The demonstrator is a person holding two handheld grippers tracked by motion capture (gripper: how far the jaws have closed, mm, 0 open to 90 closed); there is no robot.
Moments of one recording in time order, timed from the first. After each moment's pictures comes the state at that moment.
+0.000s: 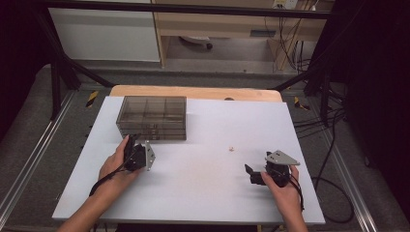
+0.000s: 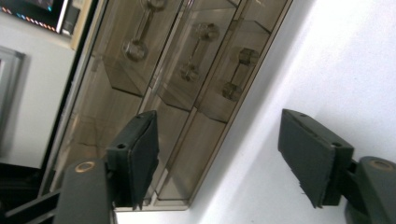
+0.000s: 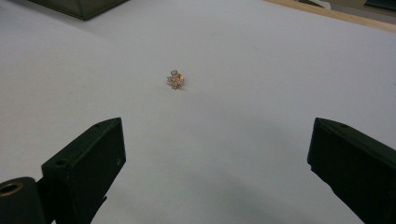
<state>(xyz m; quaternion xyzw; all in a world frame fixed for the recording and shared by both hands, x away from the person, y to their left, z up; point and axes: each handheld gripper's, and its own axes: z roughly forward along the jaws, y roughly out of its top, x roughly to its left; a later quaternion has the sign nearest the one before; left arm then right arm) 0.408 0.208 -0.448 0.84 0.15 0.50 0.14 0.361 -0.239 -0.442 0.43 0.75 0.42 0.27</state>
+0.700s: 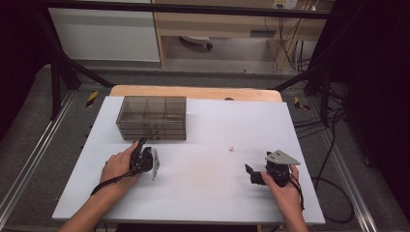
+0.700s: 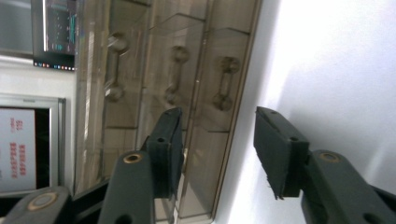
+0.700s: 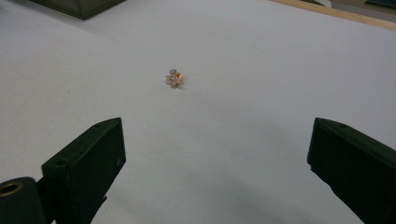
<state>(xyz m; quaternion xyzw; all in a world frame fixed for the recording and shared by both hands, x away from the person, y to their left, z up) 0.403 0.194 -0.466 0.84 0.03 0.54 0.06 0.362 -0.240 -0.441 0.43 0.75 0.42 0.27</state>
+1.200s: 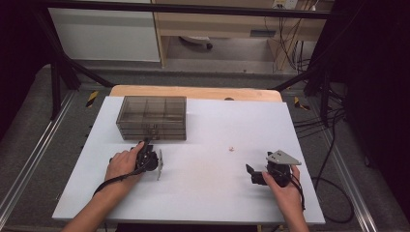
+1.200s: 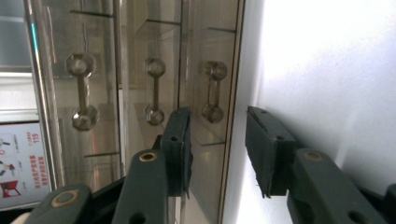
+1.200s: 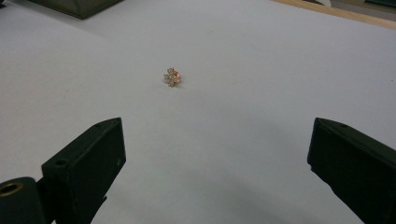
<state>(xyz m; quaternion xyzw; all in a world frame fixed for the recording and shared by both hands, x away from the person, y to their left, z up) 0.414 0.186 -0.480 0.83 0.00 0.55 0.03 0.362 -0.243 -0.442 0.43 0.75 0.42 0.27</state>
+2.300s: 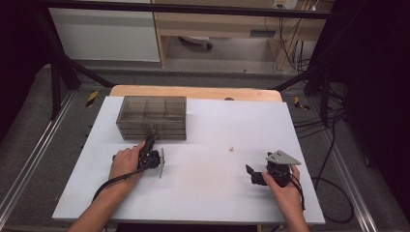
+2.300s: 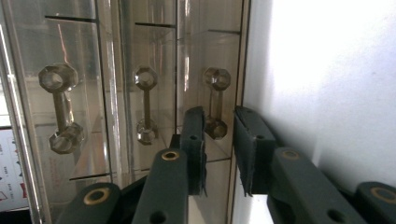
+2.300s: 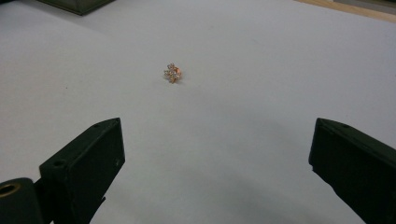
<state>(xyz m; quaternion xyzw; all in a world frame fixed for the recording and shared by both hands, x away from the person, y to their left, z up) 0.428 0.184 -0.491 0.82 -0.01 0.58 0.02 0.362 -0.242 -0.443 0.44 0.75 0.41 0.26</state>
